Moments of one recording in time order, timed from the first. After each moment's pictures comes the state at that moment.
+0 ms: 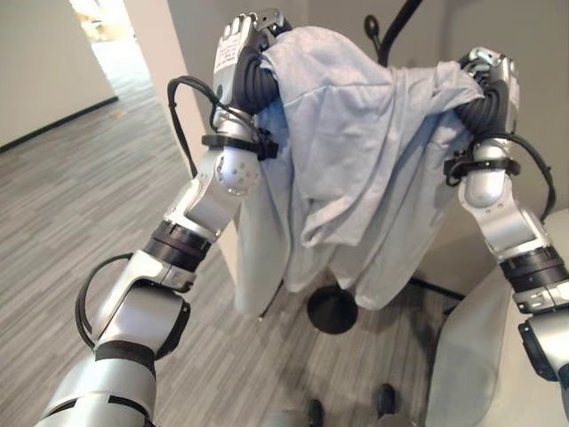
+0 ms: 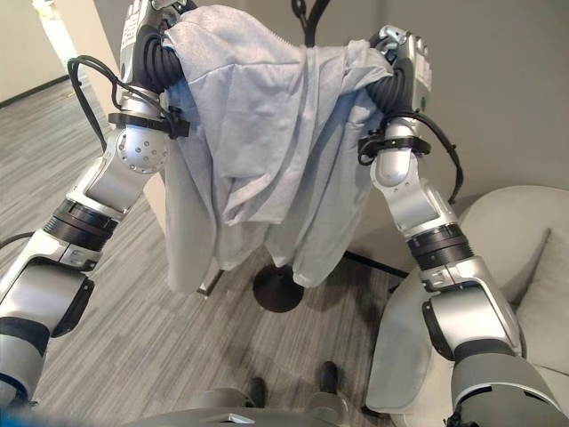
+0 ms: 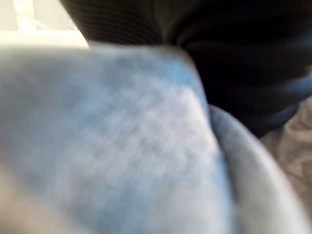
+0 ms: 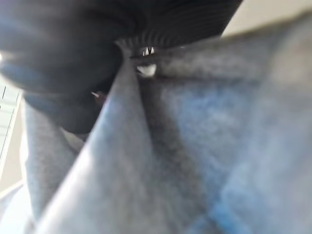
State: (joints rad) left arm -1.06 0.57 -0.42 0.35 0.26 -0.13 0.55; right arm -0.88 -0.64 0.27 0.32 -0.20 -0.08 -0.59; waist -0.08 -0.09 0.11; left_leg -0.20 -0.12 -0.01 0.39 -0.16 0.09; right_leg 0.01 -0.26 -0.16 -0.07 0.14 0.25
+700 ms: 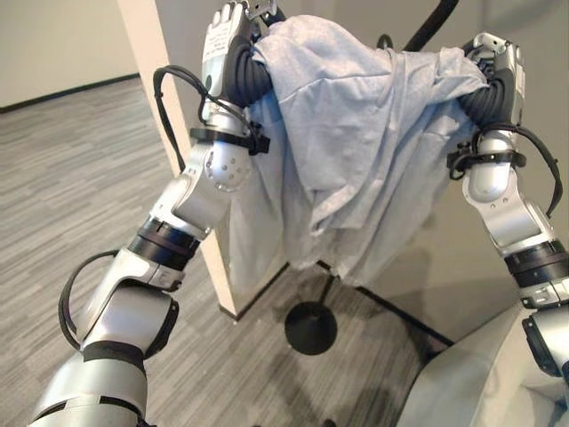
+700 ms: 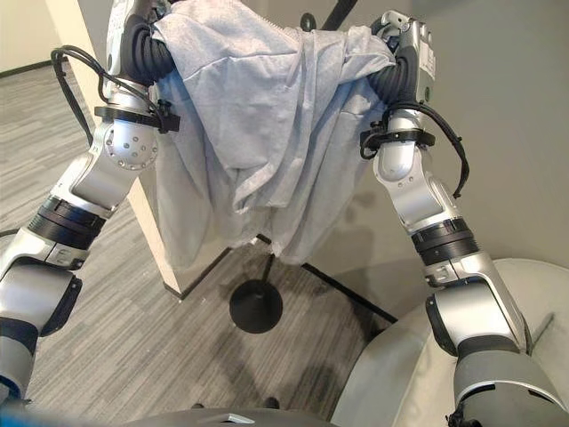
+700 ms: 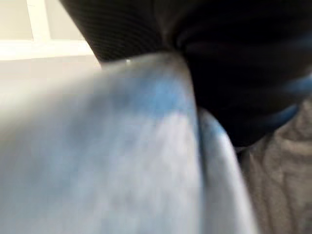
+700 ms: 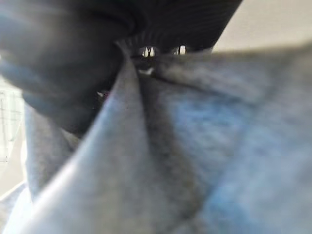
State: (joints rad) left arm -1.02 0.63 -0.43 0.29 0.25 -0.13 0.55; right arm -0.88 -0.65 0.30 0.33 -0.19 -0.12 -0.59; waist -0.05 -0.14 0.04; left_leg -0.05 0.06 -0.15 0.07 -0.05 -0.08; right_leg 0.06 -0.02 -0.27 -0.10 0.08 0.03
